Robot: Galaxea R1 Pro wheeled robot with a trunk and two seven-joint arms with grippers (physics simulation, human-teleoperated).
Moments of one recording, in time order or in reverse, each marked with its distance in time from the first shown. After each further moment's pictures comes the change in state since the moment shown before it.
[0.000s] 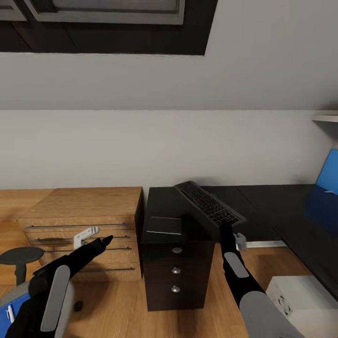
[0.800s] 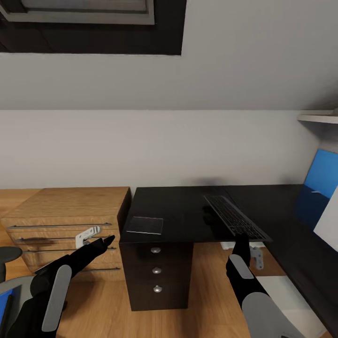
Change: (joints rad) left arm 0.000 0.001 -0.016 0.001 -0.001 0.001 -0.001; right arm 0.000 -0.005 -0.103 0.018 -0.007 -0.260 -0.178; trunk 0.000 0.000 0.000
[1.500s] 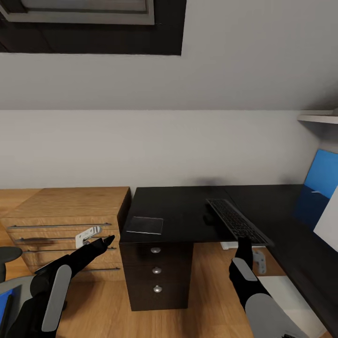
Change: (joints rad) left arm 0.000 0.000 0.000 -0.001 0.000 0.000 -0.002; right arm -0.002 -0.027 -0.004 0.054 -0.058 0.001 0.039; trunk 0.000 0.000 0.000
